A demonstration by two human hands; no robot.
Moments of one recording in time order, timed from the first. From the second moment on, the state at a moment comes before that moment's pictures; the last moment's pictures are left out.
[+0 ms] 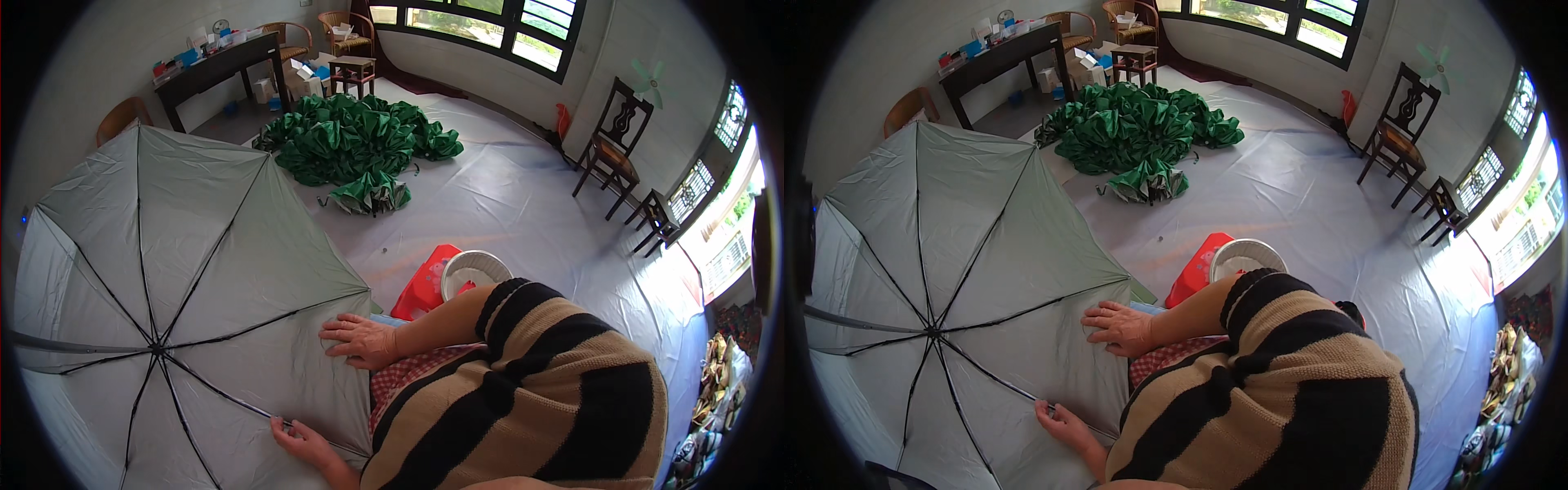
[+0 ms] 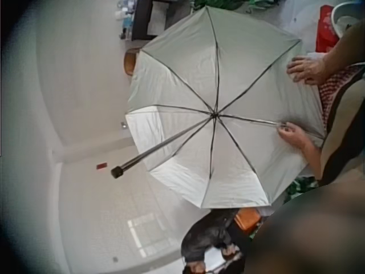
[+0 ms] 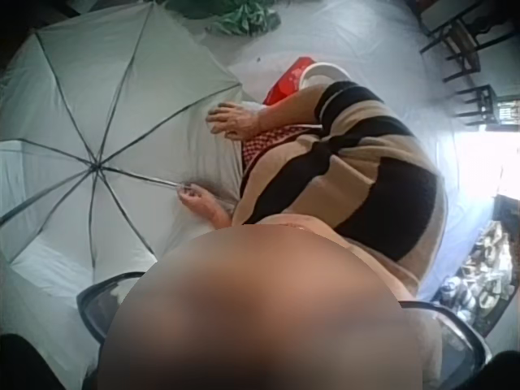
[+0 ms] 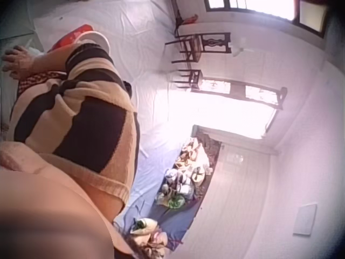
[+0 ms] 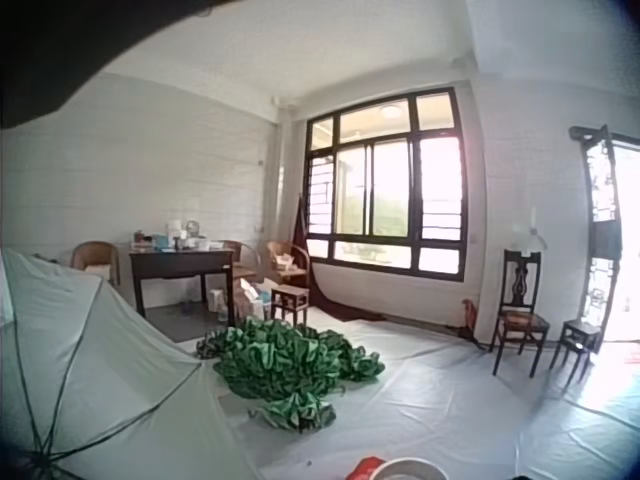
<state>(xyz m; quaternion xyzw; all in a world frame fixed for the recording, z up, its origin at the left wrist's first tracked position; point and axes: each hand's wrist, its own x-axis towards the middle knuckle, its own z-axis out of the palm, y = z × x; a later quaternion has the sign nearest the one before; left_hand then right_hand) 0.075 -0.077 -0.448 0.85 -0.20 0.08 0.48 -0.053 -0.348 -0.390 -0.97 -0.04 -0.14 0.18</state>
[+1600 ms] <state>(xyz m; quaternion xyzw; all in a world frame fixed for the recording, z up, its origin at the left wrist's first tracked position) 0.088 -0.086 -0.455 0.89 -0.16 0.05 0.43 -0.255 -0.535 -0.391 -0.69 0.49 -0.03 0.53</state>
